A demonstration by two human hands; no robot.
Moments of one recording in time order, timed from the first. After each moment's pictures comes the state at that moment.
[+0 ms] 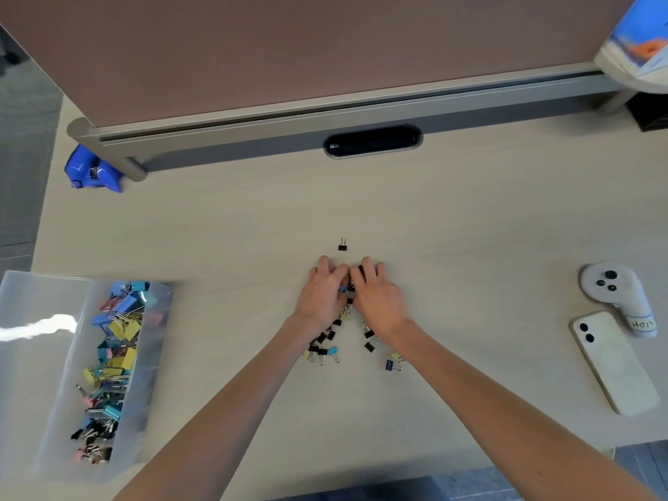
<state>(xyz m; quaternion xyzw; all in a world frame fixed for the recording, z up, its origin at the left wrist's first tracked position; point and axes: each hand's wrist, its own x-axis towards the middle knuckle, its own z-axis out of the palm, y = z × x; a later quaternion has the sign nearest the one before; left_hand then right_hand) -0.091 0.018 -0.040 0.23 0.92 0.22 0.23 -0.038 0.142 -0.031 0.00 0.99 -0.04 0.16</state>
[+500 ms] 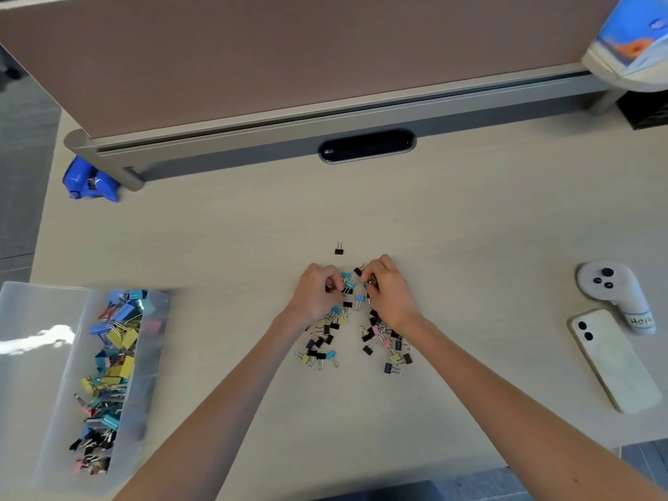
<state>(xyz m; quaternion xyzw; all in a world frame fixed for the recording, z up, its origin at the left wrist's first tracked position) -0.106 0.014 -0.030 0.13 0.88 0.34 0.31 -0.041 0.167 -0.037 0.14 0.91 -0.39 0.08</state>
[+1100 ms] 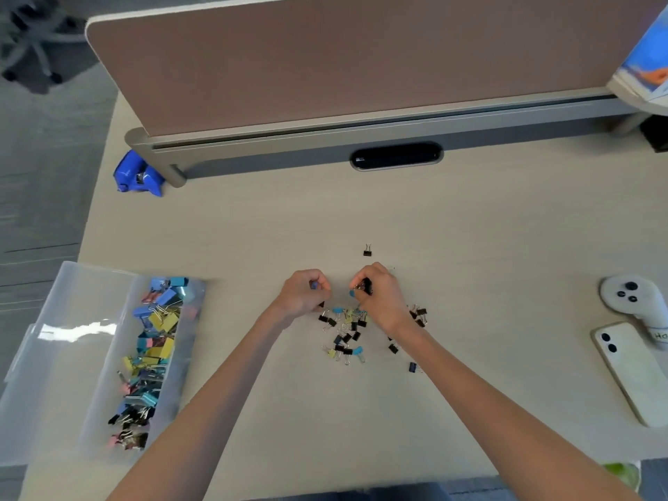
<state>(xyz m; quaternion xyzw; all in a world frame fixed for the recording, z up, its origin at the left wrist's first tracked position) -0.111 -0.053 0.016 -0.02 0.82 0.44 0.36 -0.051 0.102 -0.014 0.15 0.85 -0.50 0.07</state>
